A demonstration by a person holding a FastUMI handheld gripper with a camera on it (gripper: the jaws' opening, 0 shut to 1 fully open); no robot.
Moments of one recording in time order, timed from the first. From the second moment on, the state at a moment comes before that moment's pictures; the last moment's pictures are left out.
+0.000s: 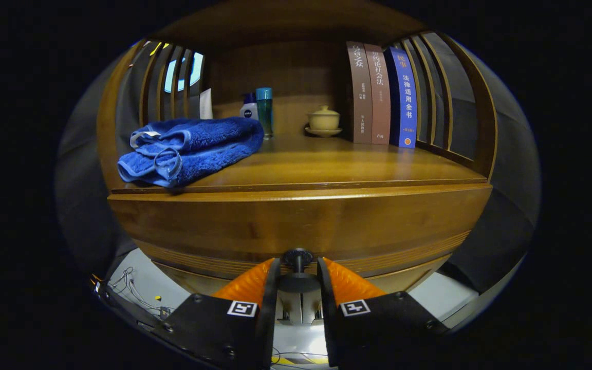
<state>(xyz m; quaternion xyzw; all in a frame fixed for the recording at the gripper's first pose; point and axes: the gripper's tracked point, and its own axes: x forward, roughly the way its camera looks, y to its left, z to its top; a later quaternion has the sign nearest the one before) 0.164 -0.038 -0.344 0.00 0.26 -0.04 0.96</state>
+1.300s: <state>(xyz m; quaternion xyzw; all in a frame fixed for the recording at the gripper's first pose) 0.026 -0.034 -0.330 0.03 0.31 -0.04 0.95</state>
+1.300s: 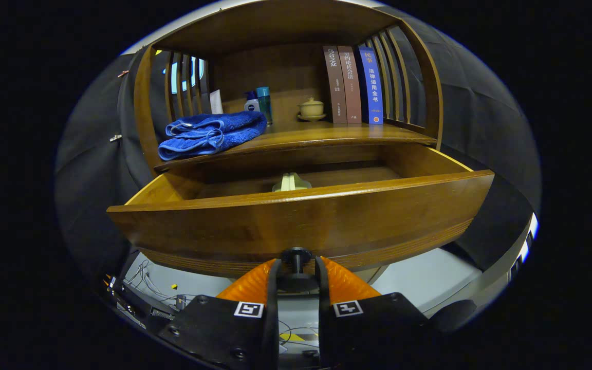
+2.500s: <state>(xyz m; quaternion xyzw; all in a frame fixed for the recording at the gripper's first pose) -0.039 -0.027 -0.270 0.07 0.30 -0.05 0.95</state>
